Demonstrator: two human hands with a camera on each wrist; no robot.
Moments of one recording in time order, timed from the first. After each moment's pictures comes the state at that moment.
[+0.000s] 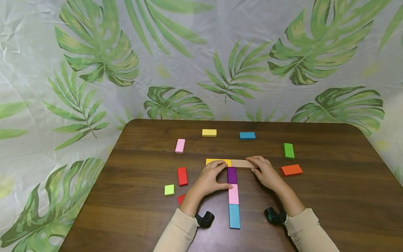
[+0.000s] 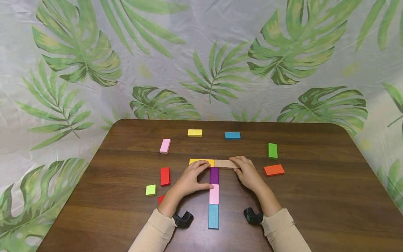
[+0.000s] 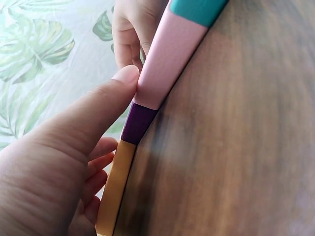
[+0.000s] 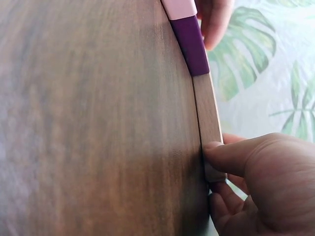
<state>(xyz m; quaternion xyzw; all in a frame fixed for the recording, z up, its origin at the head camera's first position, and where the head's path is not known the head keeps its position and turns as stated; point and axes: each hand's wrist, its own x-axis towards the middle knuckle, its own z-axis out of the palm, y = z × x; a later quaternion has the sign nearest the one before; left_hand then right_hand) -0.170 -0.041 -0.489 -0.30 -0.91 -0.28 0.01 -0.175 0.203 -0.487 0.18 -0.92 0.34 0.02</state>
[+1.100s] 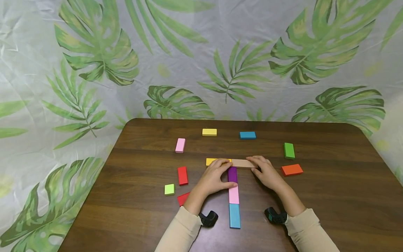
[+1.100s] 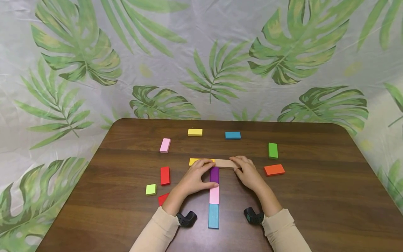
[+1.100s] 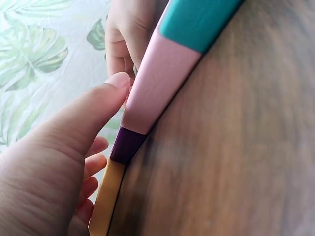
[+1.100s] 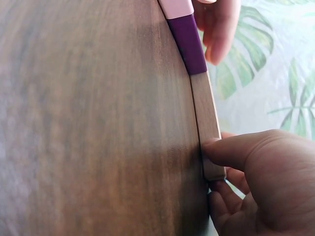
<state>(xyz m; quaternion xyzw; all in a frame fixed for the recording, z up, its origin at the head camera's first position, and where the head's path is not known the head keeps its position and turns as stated) -0.175 -0.029 -0.490 -0.32 -0.91 -0.26 0.03 -0.175 0.204 -0.487 0.18 -0.92 0.35 0.01</state>
